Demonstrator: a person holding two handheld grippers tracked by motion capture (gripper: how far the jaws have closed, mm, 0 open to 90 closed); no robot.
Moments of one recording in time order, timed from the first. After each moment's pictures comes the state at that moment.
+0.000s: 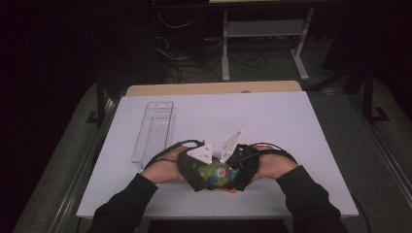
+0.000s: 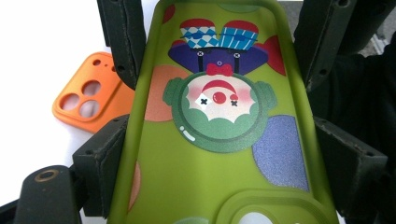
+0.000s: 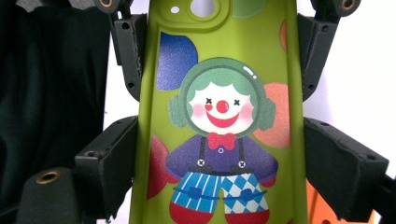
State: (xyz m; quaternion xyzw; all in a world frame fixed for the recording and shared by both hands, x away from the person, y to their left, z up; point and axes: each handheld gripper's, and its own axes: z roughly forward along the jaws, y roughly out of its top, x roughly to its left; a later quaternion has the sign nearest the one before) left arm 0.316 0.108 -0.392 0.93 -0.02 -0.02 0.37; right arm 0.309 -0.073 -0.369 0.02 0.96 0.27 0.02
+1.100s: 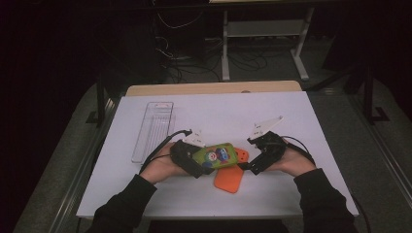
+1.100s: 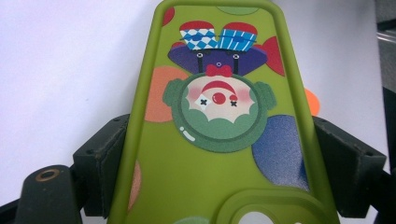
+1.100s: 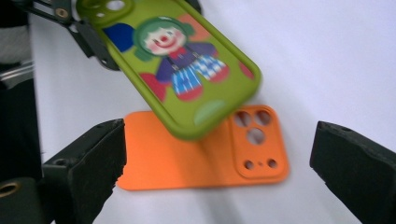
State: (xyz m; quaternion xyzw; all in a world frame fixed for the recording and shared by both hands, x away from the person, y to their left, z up) left arm 0.338 0.129 -0.394 0.91 0.15 0.03 0.38; right arm 0.327 -0.144 -0.367 0.23 0.90 0.37 0.06
